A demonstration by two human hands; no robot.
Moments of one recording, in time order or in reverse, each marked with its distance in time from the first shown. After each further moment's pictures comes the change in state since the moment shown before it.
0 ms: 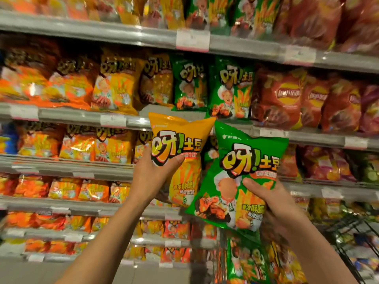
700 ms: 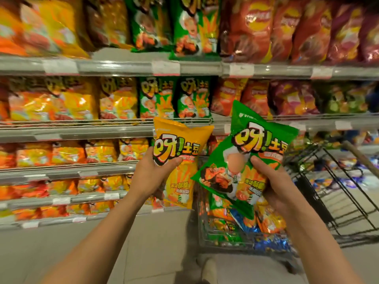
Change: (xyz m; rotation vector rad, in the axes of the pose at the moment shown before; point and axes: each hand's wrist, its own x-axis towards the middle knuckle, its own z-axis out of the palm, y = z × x) left_hand -0.105 -0.074 0.059 0.136 -0.254 -0.179; right_hand -0.102 0.067 -0.064 0.265 0.289 0.162
